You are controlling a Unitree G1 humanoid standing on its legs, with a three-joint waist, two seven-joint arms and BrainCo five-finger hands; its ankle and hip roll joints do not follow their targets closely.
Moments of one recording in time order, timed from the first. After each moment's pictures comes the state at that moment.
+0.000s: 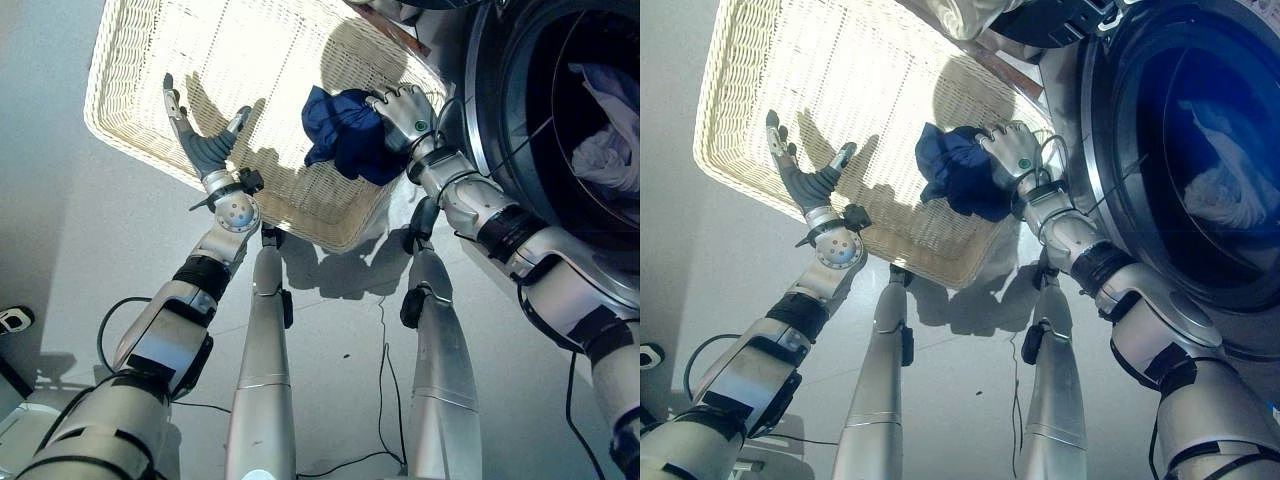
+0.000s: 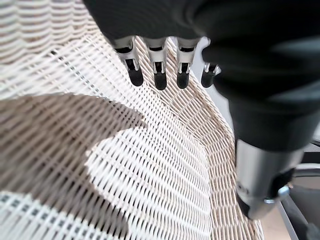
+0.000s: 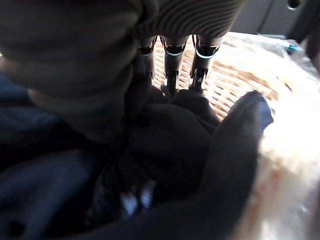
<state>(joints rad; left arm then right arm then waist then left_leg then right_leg) -0.99 0.43 -0.42 0.82 -0.29 -0.56 0.96 -1.29 -0.57 0.92 0.76 -0.70 0.12 -0.44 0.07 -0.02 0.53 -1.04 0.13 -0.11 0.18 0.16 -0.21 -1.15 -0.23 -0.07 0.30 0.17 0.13</state>
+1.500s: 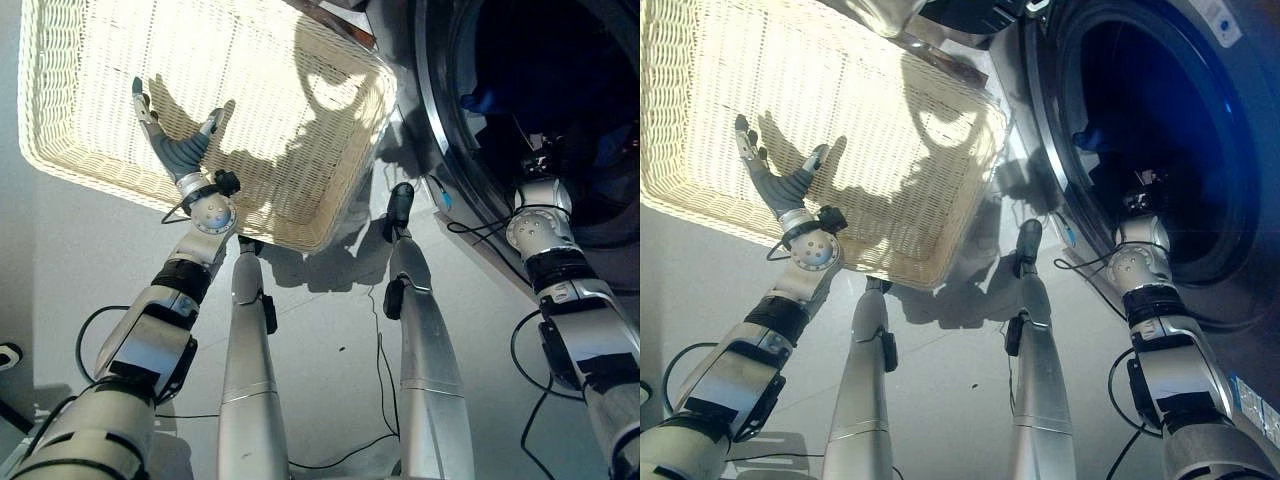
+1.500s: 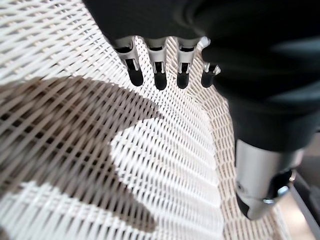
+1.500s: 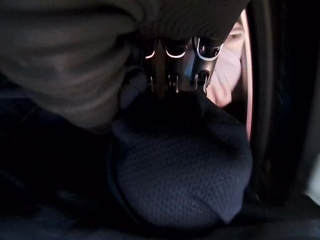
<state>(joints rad) -0.96 0.50 -0.36 0.85 -0.33 -0.56 0.92 -1.01 -0.60 0.12 0.91 1.24 -0.47 -0.38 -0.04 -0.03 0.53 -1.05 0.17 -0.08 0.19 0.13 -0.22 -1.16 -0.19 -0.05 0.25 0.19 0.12</state>
